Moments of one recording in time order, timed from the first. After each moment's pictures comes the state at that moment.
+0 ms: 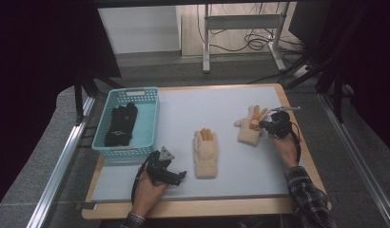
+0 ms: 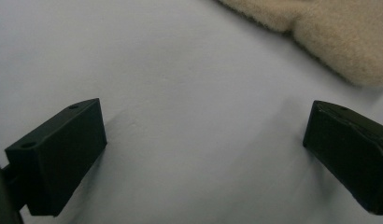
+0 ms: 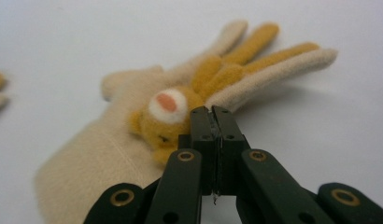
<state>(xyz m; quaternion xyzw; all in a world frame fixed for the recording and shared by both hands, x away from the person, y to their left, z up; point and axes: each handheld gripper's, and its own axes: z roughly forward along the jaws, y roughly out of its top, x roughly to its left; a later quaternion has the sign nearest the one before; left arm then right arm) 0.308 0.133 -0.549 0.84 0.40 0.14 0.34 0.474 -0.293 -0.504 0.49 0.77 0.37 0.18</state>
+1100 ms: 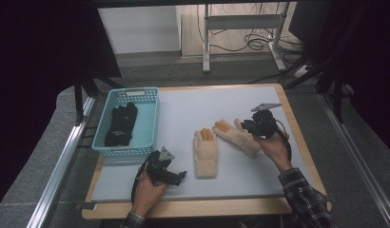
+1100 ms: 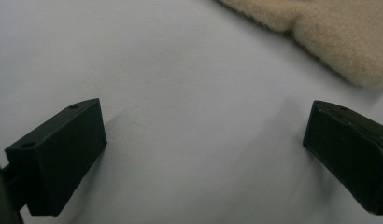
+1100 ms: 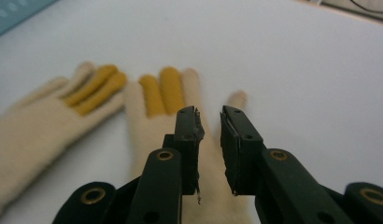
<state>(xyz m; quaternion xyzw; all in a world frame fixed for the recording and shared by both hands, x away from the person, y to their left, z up) 0.308 0.133 -0.549 0.84 0.40 0.14 0.34 0.438 -0.224 -0.459 0.39 0.82 0.37 0.18</state>
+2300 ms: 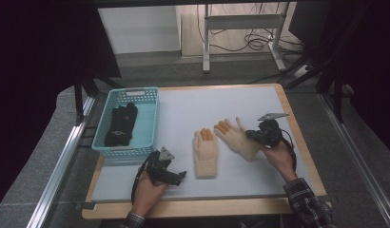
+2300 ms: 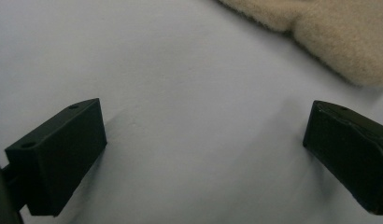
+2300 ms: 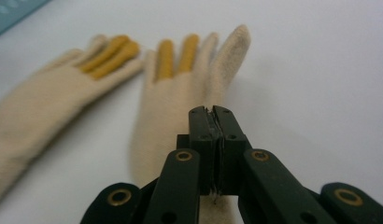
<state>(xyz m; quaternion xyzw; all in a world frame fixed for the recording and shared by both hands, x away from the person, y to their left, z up) 0.308 0.133 -0.549 0.84 0.40 0.14 0.34 0.419 -0.244 -0.478 0.40 0.82 0.38 0.14</state>
